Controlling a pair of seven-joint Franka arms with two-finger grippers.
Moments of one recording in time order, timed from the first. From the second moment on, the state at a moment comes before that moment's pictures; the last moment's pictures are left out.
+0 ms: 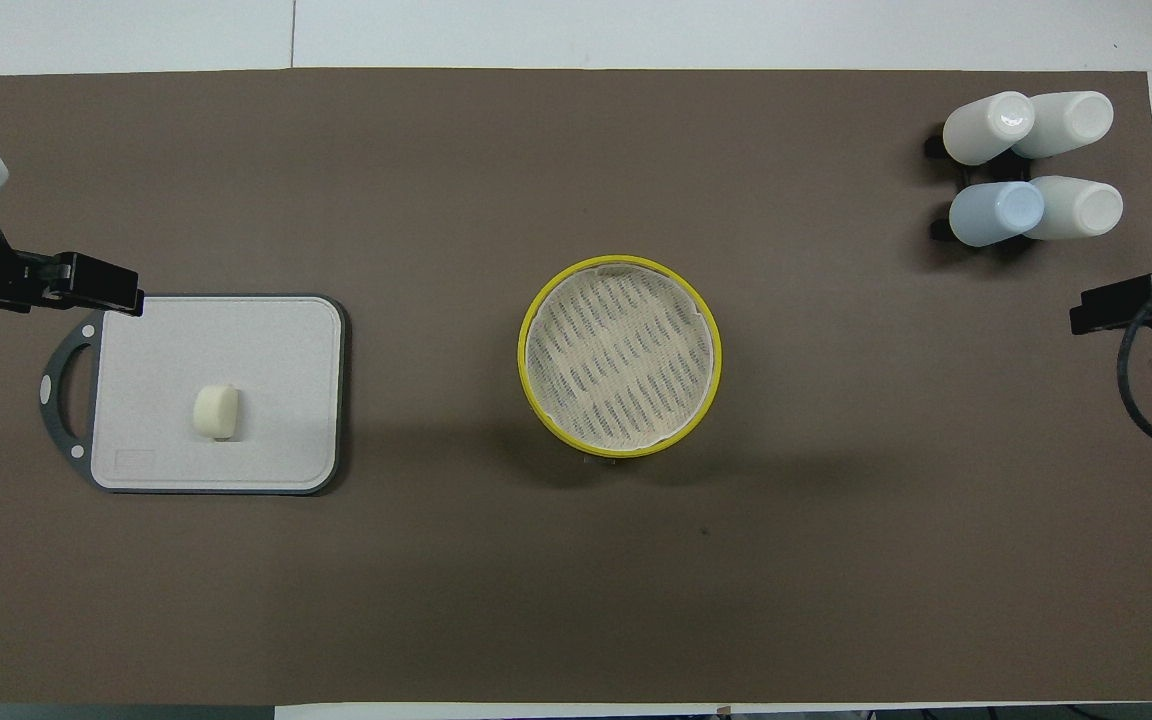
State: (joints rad) left arm -0.08 0.00 -0.02 -1.62 -0.01 1.63 0.03; right arm -0.01 -0.07 0.02 -1.70 0.01 1.65 -0.02
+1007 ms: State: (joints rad) left arm -0.03 -0.02 -0.01 -2.18 -0.01 2.16 0.08; right arm 0.49 0.32 0.02 -1.47 -0.05 1.76 0.66
